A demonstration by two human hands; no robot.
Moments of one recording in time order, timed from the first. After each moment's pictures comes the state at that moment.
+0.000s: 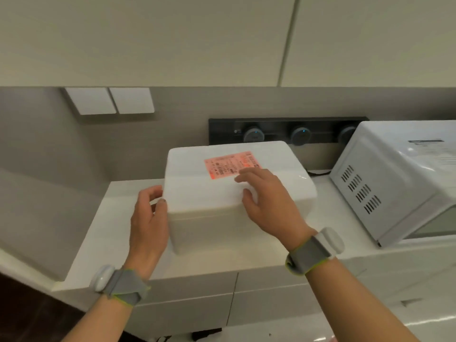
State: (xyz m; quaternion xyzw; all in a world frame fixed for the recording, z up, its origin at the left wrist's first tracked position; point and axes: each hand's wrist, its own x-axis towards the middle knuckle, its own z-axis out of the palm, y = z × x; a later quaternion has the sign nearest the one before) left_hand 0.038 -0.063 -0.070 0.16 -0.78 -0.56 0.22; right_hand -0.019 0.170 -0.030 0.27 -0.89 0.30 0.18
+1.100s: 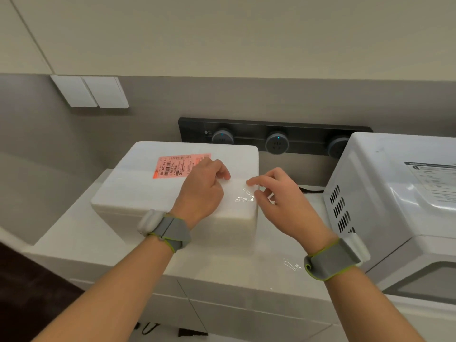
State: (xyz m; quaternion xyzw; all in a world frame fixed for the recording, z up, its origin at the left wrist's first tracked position) left_hand -0.076 0.145 -0.040 0.03 -0.93 -0.32 0.20; right_hand -0.118 0.344 -0.055 0.31 -0.86 0.40 0.04
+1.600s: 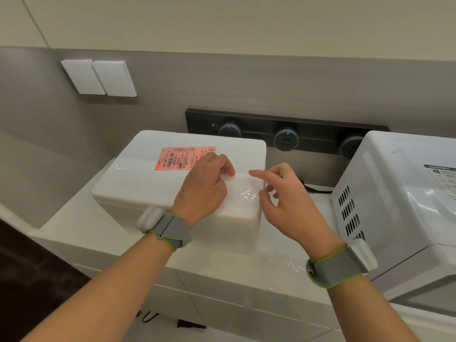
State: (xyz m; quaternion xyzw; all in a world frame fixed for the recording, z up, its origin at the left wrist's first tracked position) left_hand -0.069 0.150 -0.040 0.03 -0.93 -0.30 0.22; right_hand -0.116 0.345 -0.060 0.35 -0.85 0.39 0.07
